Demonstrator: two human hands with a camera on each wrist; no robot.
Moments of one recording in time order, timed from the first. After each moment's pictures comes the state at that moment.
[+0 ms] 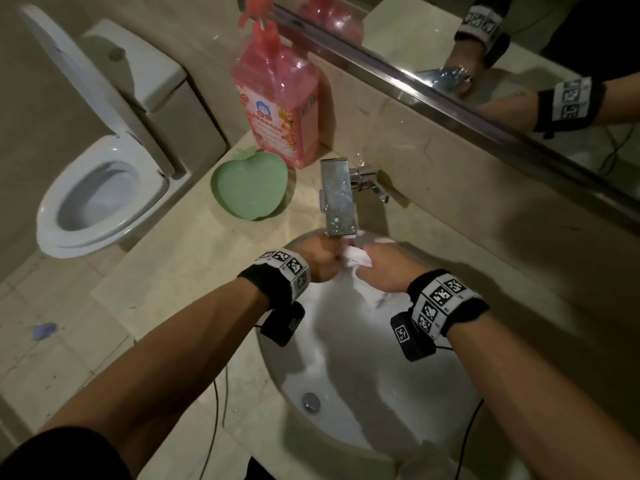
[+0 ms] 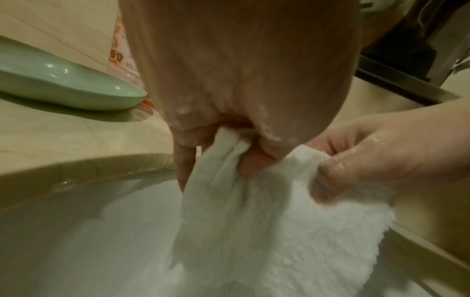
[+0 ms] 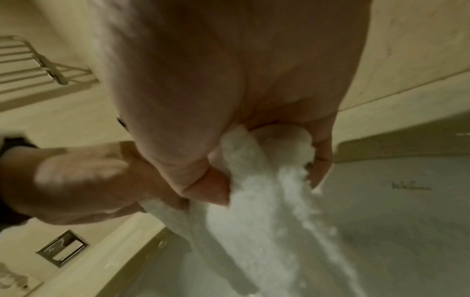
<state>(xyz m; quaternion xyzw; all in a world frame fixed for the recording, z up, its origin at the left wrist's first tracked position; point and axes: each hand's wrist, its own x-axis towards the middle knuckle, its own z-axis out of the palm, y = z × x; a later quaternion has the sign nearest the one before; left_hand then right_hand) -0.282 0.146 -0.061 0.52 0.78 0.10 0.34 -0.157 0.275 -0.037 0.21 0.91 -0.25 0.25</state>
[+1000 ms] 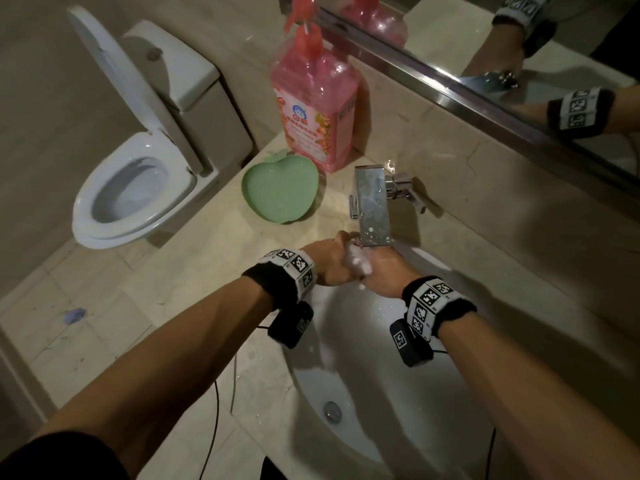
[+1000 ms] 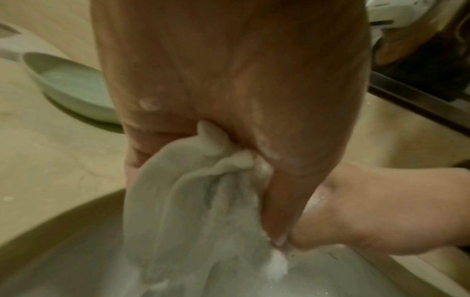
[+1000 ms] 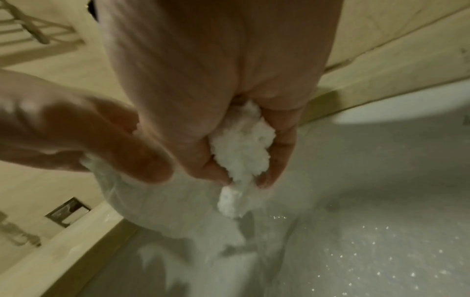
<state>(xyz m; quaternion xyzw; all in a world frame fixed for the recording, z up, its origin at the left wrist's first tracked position) -0.306 0.126 -0.063 0.39 0.82 0.07 0.42 -0.203 0.248 -0.096 0.14 0.93 -0.27 0.23</state>
